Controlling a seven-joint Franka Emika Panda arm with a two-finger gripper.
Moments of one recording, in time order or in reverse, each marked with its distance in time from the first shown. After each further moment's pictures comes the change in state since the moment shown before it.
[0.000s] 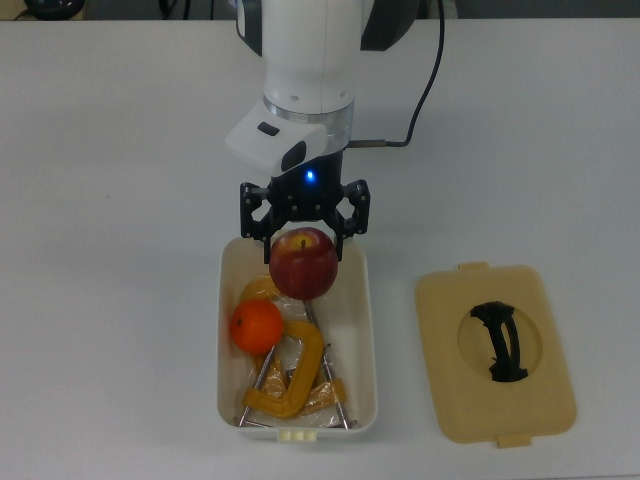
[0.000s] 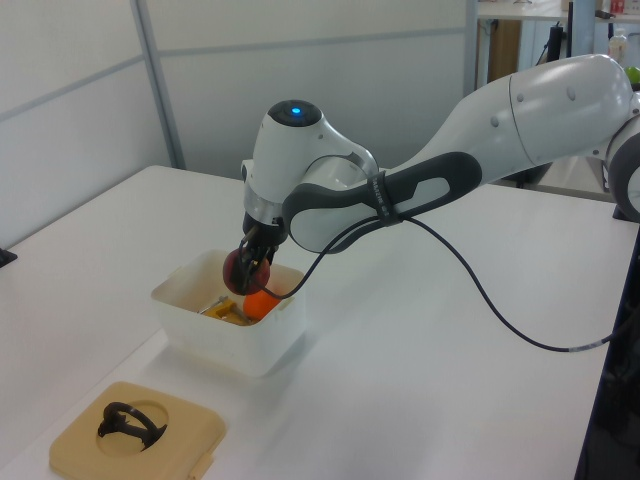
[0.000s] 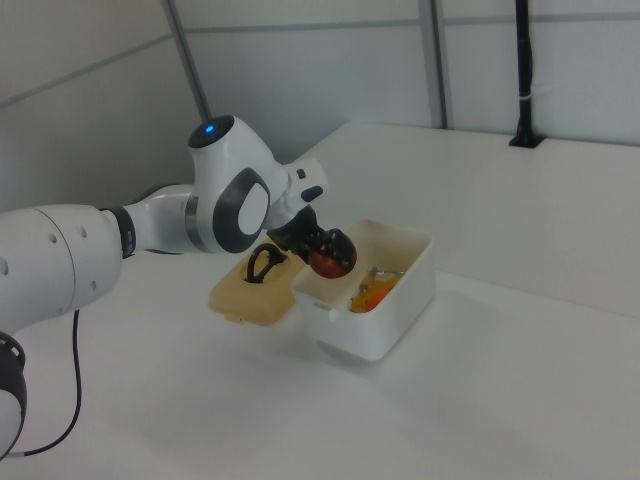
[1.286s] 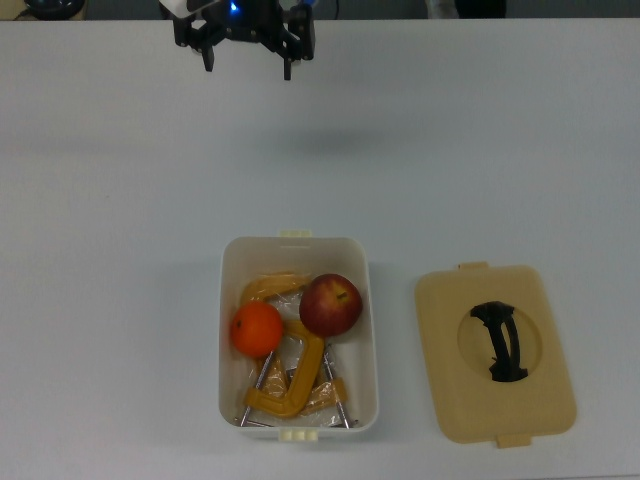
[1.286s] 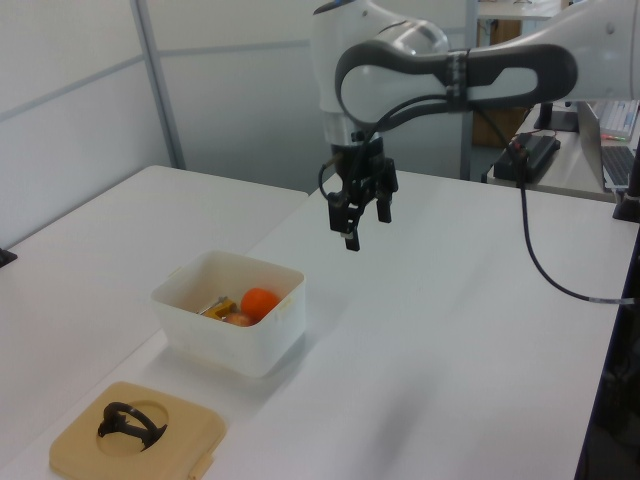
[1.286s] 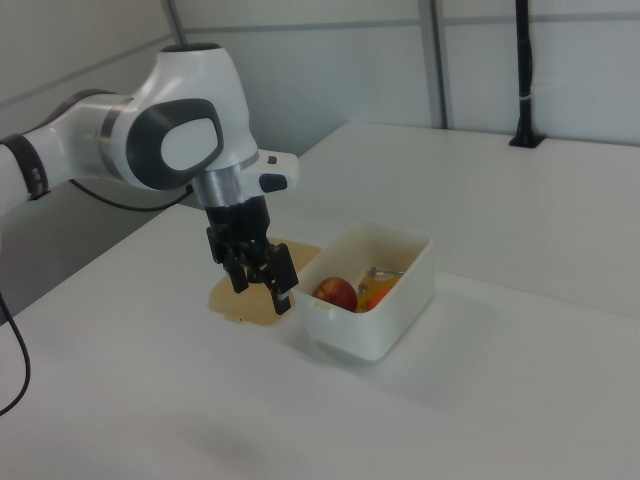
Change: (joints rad) arm -0.002 -0.328 -0.109 -0.035 0.178 -0.757 -0.021
